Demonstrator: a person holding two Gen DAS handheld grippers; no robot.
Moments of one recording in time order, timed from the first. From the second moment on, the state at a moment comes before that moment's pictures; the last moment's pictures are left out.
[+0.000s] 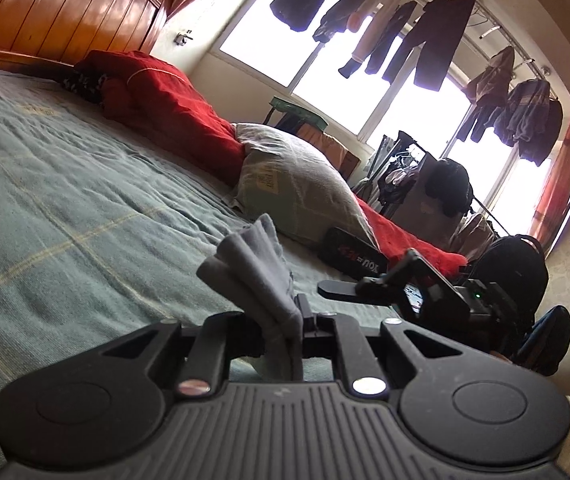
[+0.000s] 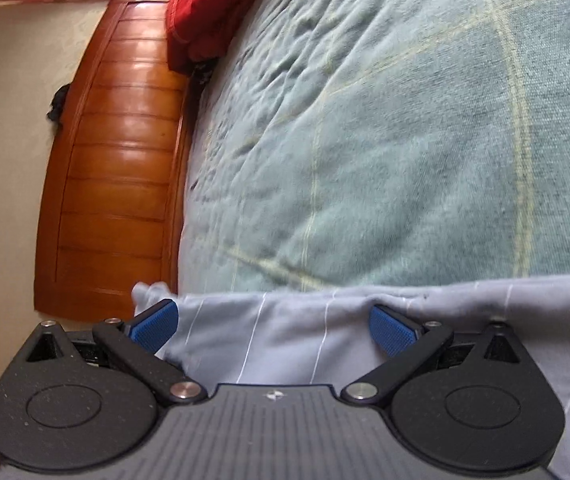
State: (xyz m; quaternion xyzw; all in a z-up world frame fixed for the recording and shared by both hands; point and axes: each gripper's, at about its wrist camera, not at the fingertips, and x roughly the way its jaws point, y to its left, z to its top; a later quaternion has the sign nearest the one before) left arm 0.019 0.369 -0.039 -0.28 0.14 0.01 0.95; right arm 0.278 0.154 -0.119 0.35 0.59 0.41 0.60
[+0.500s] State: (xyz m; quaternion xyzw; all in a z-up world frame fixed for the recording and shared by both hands) left arm 0.016 0.373 -0.041 -0.30 0.14 0.01 0.94; right arm 0.215 0.154 -0.110 0.29 0.62 0.42 0.60
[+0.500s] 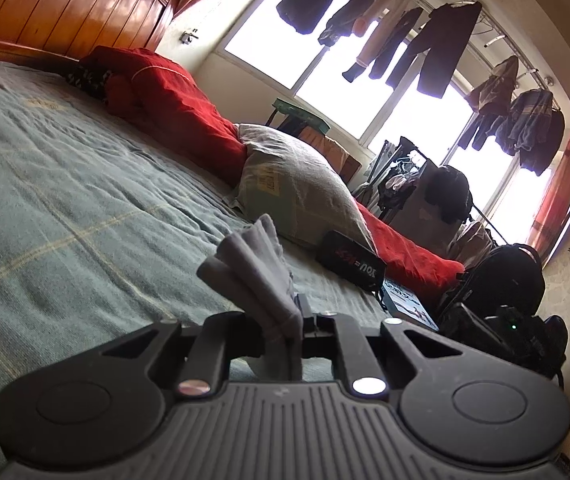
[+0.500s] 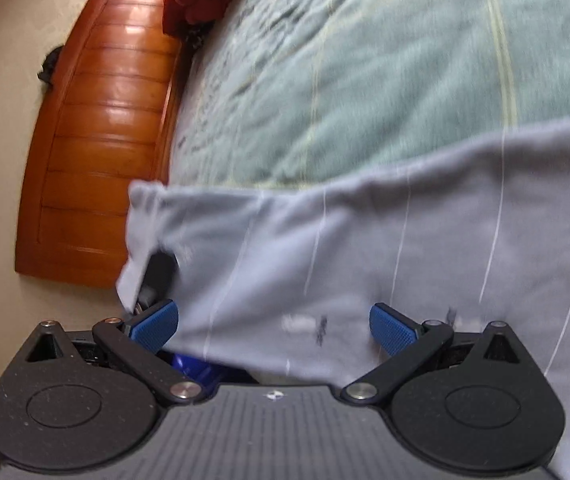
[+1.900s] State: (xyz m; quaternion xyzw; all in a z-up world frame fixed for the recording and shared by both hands) left arm 0.051 0.141 -0.055 0.00 0.24 -0.09 0.97; right arm 0.250 -0.126 -0.077 0.34 0.52 0.37 0.69
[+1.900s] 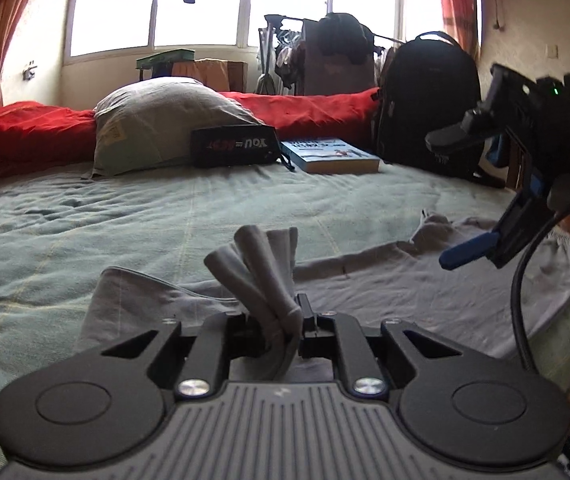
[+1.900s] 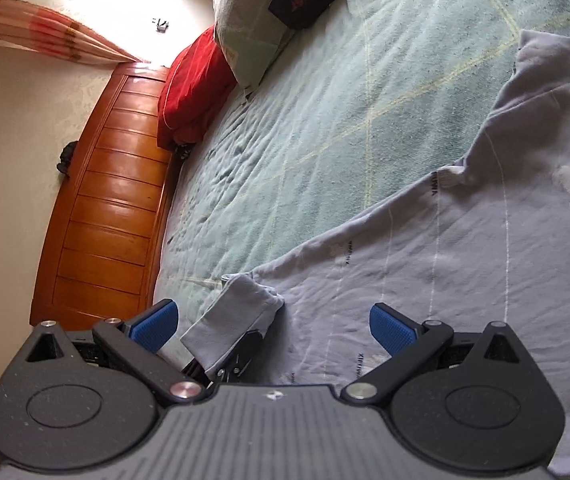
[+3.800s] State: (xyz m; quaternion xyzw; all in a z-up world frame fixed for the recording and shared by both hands) left arm 0.056 0.194 -0.063 -0.06 0.34 -0.05 0.94; right arm 0.246 -0.043 -0.108 0.28 0.58 0.45 0.62
